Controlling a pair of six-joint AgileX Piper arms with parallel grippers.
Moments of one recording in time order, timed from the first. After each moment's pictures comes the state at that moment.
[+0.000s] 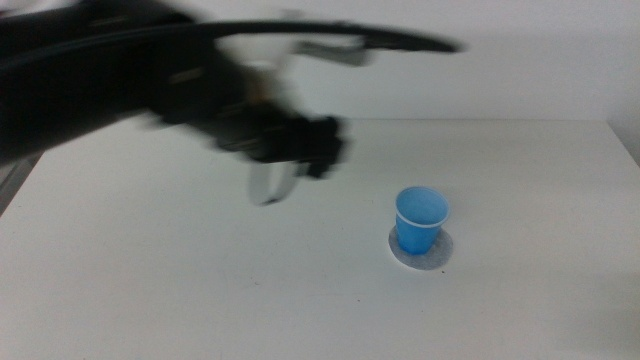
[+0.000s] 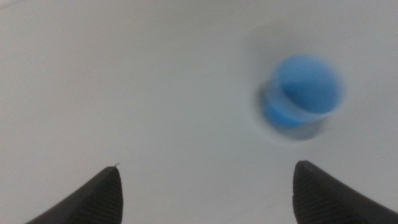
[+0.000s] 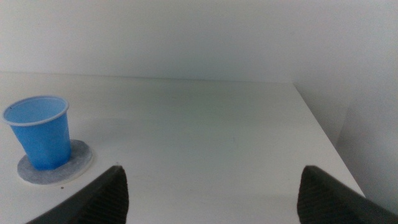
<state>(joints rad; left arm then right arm) -0.64 1.51 -1.29 0.08 0.74 -0.23 0.00 0.00 0.00 -0.03 0.24 -0.02</state>
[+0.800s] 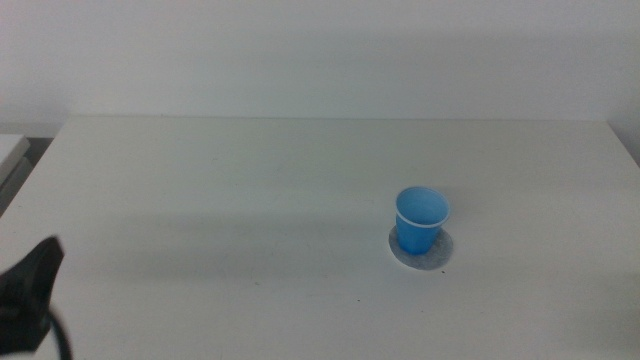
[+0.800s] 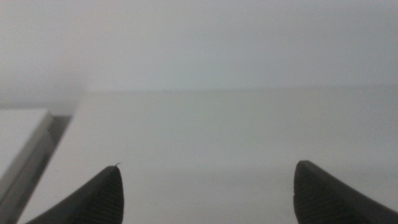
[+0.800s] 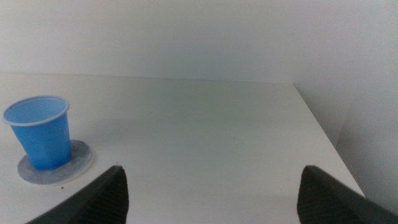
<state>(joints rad) -0.11 0.39 -0.21 0.18 0.13 -0.24 0.00 0.00 0.00 -0.03 0.24 -0.02</state>
